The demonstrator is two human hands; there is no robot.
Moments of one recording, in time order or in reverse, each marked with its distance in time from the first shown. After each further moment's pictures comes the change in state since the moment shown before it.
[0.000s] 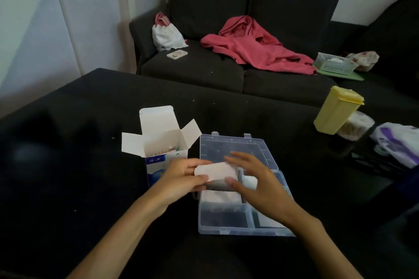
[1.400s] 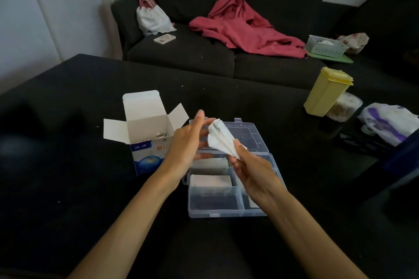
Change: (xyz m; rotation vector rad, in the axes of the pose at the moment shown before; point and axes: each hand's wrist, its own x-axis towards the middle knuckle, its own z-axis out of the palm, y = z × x) left_hand 0.017 0.031 0.032 -0.245 0.117 0.159; right_hand -0.001 -0.016 0.004 1.145 0.277 0.681
